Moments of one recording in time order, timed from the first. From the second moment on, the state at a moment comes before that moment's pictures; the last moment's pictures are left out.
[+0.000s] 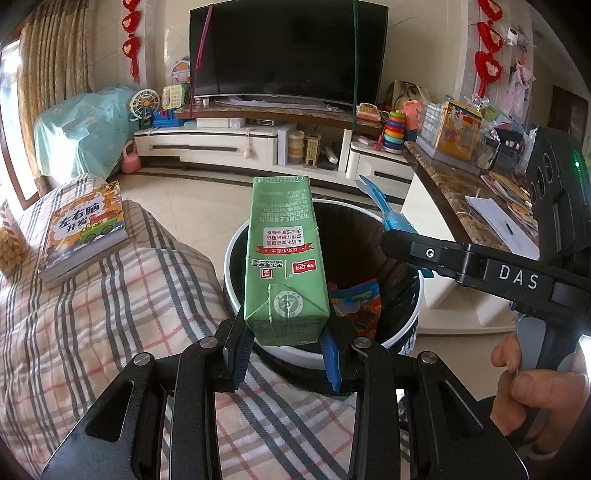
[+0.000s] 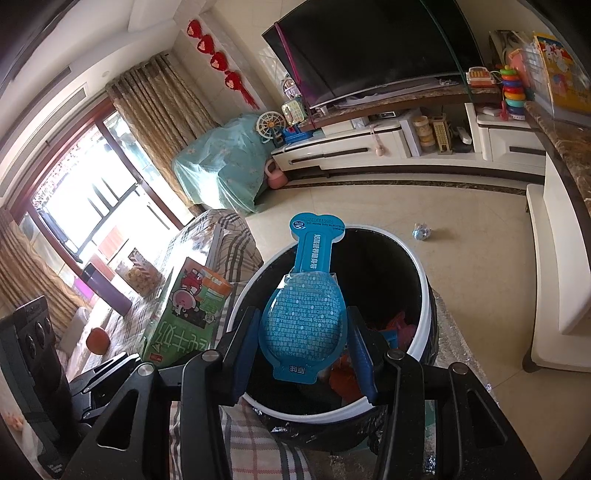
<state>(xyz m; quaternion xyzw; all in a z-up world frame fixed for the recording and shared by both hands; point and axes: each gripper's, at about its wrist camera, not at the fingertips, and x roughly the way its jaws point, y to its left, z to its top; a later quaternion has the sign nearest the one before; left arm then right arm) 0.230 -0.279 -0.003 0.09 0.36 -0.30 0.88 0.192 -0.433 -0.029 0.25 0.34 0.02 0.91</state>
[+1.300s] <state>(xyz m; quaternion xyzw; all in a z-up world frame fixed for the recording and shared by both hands) 0.256 -0.297 -0.012 0.10 0.37 -0.29 0.88 0.213 -0.451 -0.039 0.25 0.36 0.01 0.90</state>
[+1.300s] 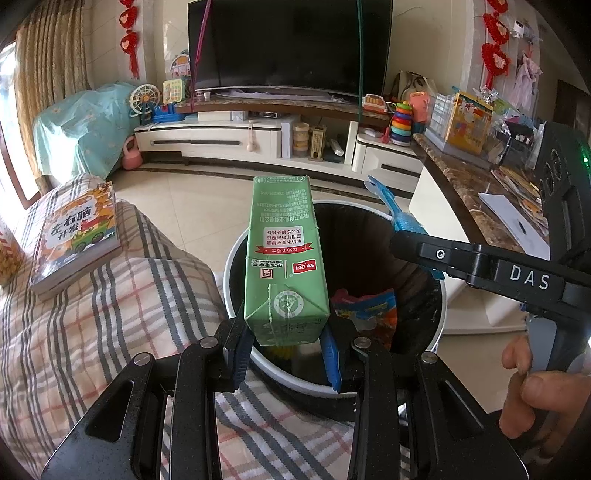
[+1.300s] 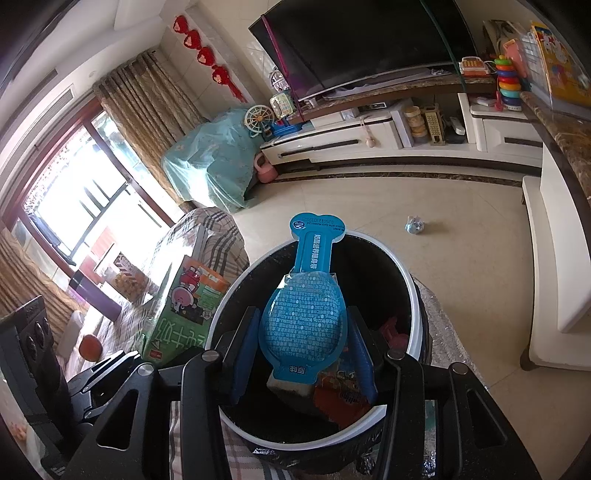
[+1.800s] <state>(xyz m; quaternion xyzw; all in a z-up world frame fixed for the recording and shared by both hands) 0.262 -0.304 -0.015 0.11 0.37 -0.29 0.88 0.215 -0.453 -0.039 0.26 0.36 0.01 0.90</state>
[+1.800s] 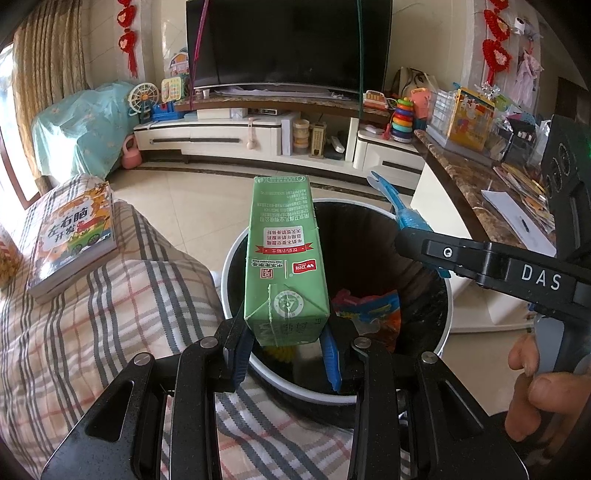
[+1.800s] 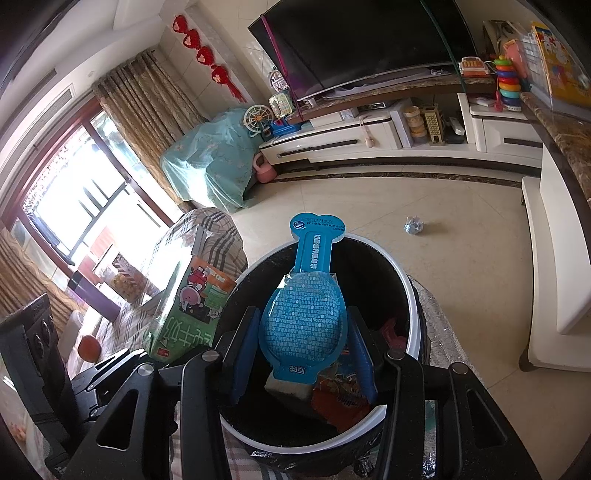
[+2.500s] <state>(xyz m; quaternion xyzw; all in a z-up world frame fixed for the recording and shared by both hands) 0.271 -0.313 -0.020 0.12 0.38 -0.29 0.87 0.221 -0.459 -0.044 0.26 0.37 0.01 0.89</state>
